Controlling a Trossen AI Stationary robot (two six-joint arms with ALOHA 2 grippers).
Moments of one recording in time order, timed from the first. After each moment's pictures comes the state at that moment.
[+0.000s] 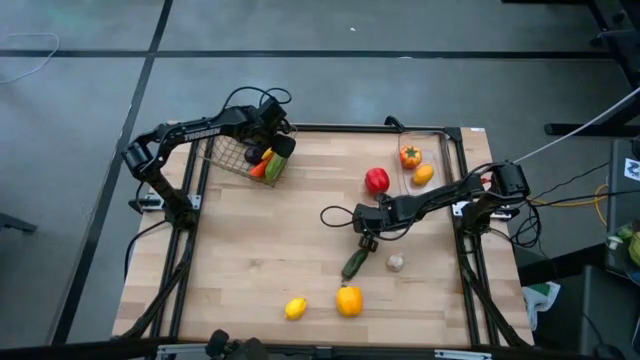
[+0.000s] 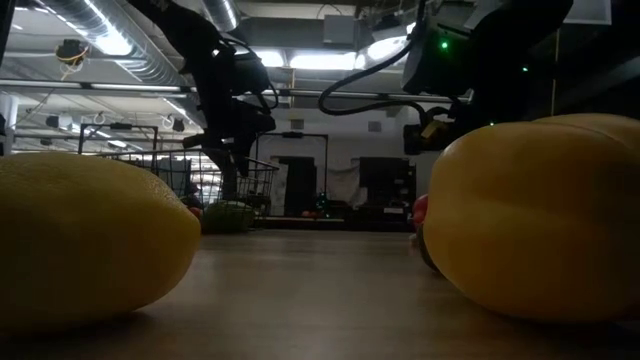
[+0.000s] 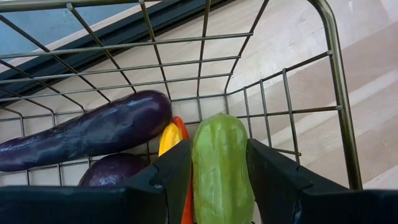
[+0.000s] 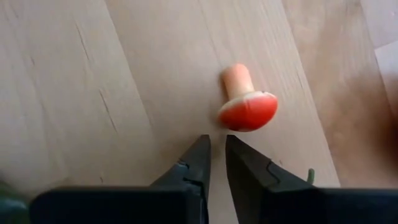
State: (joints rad) left arm 0.69 1.63 1.17 -0.69 -0.12 -0.42; right arm 0.12 1.70 0.89 -0.46 0.23 0.41
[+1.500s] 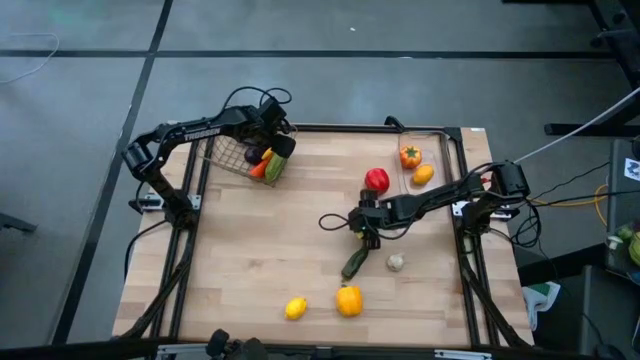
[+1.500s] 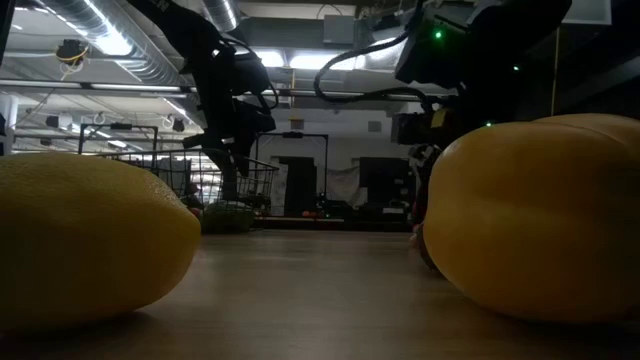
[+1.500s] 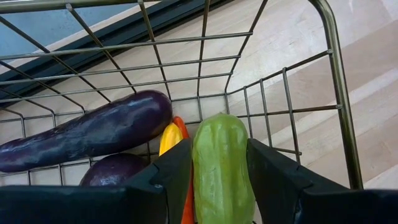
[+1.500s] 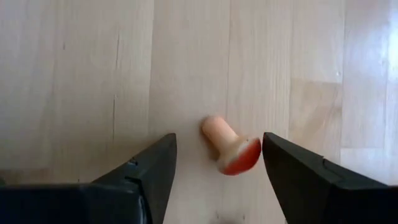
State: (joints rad) left arm 0.69 1.63 1.17 -0.69 -0.12 -0.41; right arm 0.11 1.70 0.89 -0.35 0.27 -0.05
